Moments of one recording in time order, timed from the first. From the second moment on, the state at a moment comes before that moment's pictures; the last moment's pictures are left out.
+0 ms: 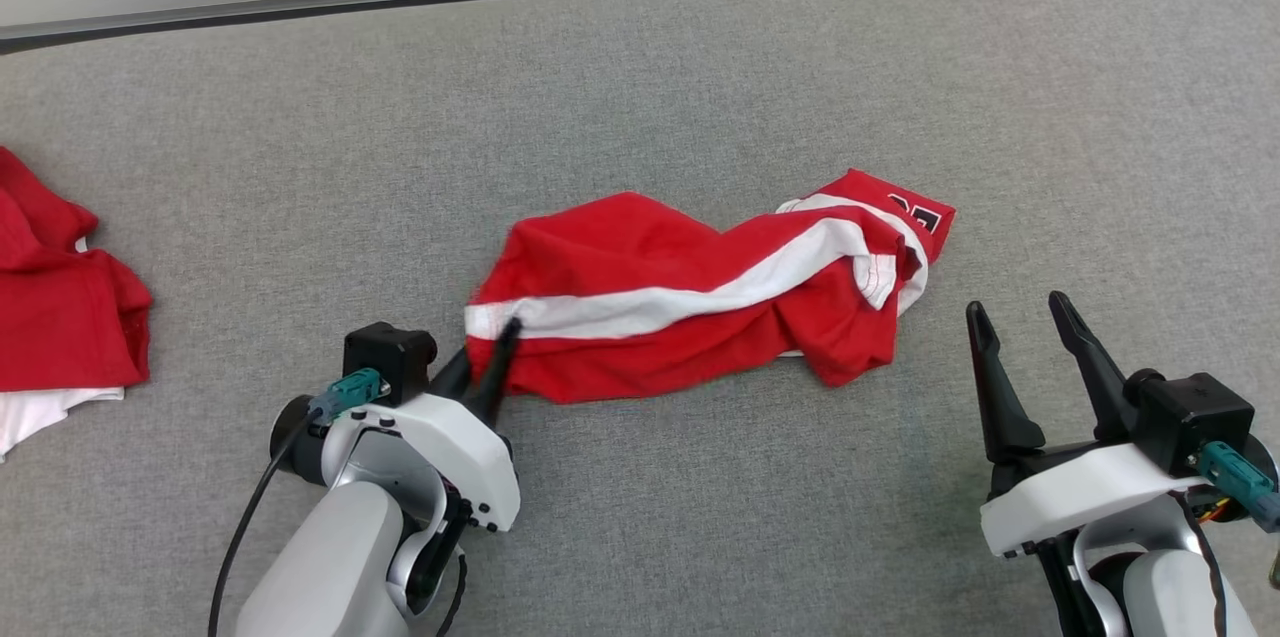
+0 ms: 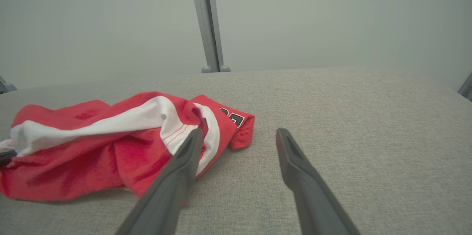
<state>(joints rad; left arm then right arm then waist) -0.41 0.12 -0.43 0.55 -0.47 -0.07 -0.06 -0.12 -0.07 0.07 0.07 0.16 0.13 0.00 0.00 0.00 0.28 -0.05</state>
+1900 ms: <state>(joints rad) -0.62 0.26 -0.39 -0.22 -0.35 0.03 -0.06 -0.45 -0.25 0.01 -0.24 0.15 0.13 0.01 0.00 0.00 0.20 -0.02</state>
